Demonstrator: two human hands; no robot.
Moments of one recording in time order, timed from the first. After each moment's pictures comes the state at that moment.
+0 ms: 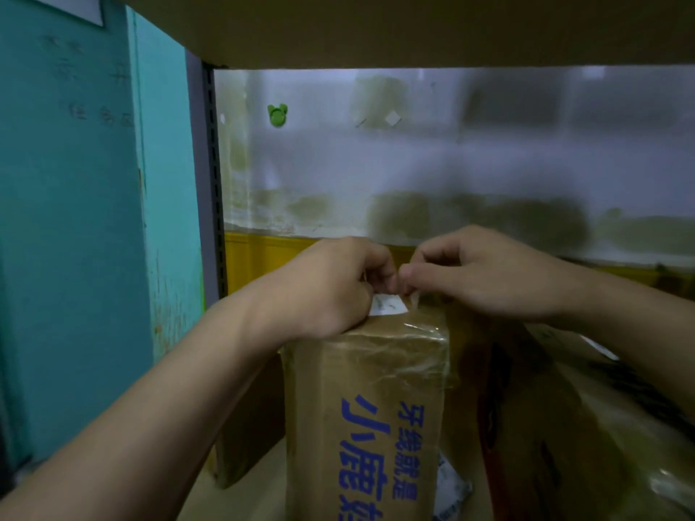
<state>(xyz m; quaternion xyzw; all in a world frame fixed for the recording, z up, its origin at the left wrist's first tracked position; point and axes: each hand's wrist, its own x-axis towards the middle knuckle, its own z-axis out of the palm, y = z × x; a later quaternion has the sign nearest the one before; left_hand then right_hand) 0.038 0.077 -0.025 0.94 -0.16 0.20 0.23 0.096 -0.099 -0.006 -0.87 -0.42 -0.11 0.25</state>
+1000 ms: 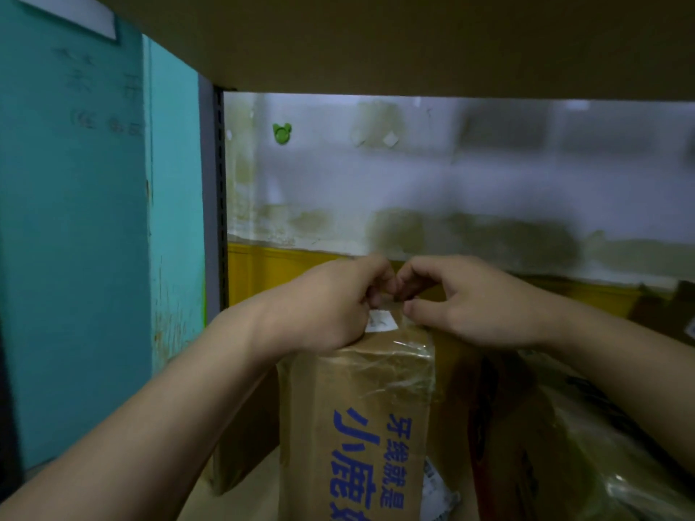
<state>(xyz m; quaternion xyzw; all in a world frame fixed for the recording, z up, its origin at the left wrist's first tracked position) 0.043 0.076 -0.027 0.95 -0.16 0.21 0.19 0.093 -0.099 -0.008 -0.88 -0.41 -0.14 0.18</state>
